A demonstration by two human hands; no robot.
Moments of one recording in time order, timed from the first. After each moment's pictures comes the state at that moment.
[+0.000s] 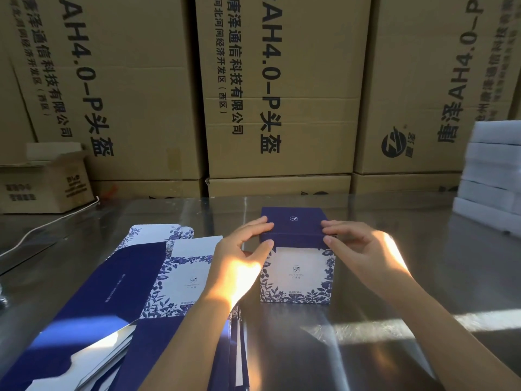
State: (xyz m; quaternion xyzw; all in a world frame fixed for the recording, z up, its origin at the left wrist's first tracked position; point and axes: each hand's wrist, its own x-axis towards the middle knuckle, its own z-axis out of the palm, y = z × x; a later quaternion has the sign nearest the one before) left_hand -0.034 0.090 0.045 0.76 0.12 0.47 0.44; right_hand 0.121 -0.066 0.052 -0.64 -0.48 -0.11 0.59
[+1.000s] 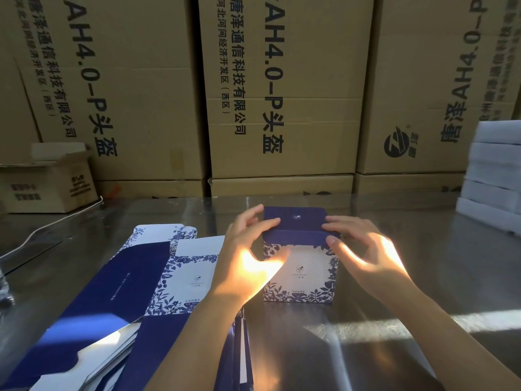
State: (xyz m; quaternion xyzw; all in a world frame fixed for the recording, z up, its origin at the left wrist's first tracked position) left_hand -0.036 0.088 0.046 0.82 0.09 0.48 0.30; right_hand 0.104 -0.076 0.058 -0.68 -0.50 -0.14 0.51
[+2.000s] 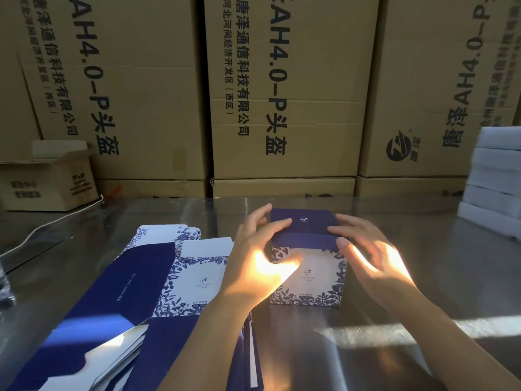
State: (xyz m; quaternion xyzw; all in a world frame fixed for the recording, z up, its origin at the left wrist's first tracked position) left_hand -0.038 0.086 0.049 0.84 0.10 0.44 0.30; right_hand 0.100 -0.071 0.055 -0.71 -0.49 -0.13 0.49
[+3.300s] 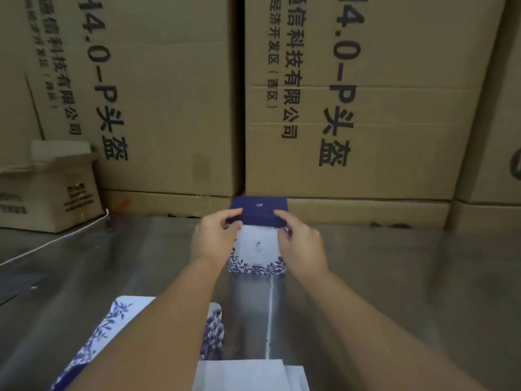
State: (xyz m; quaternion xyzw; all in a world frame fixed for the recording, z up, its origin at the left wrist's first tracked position) left_hand 0.070 0.408 0.055 0.74 0.36 0.48 0.31; right_hand 0.186 0.292 0.052 -0.74 -0.47 -0.10 0.47
